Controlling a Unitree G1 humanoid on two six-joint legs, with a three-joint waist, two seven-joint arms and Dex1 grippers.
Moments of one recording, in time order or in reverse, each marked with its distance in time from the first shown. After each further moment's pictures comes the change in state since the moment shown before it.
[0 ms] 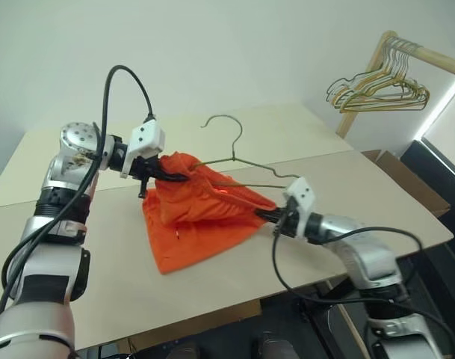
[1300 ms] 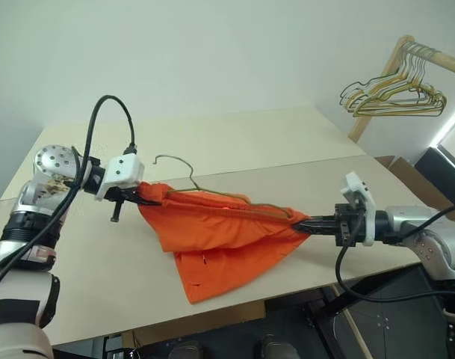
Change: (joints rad) left arm 0.138 0.168 -0.083 0.003 0.009 -0.238 0.032; right arm 0.019 -0.373 -0.092 0.044 0.268 0.117 0.406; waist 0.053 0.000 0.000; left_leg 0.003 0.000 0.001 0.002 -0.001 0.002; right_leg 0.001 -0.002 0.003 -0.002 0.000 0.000
